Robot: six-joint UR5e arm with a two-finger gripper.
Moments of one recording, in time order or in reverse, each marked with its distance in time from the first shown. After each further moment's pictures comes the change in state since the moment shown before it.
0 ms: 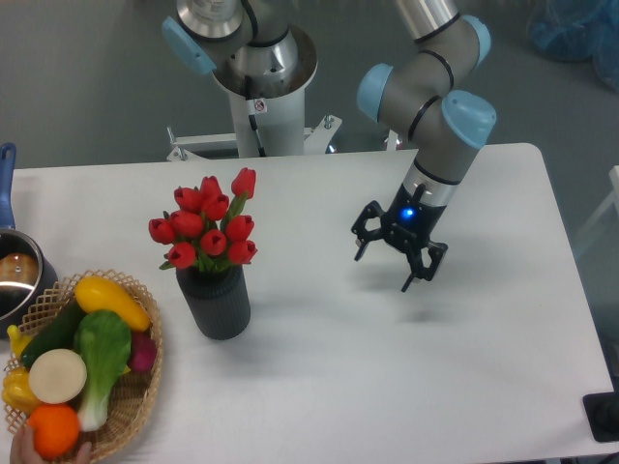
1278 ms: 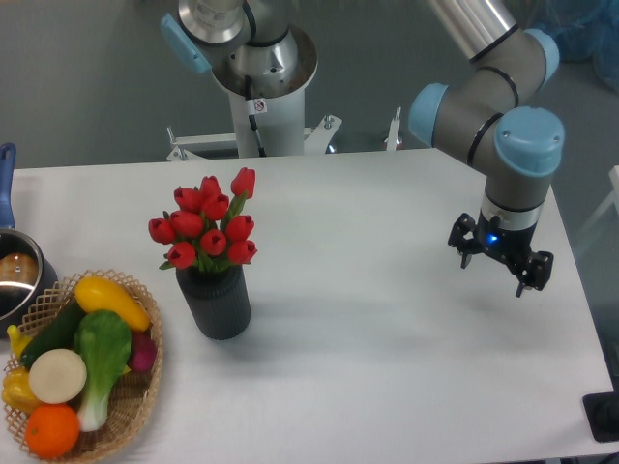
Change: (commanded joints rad) arm -0.058 -0.164 0.371 -0.048 0.710 0.012
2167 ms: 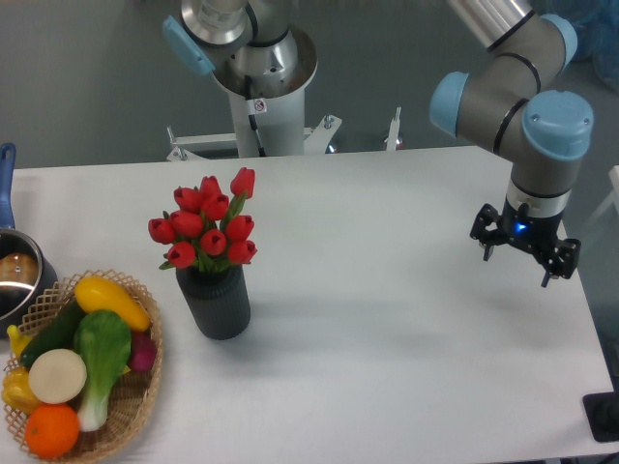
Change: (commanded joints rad) arm 0.038 -0.012 0.104 -0.083 -0.012 -0.011
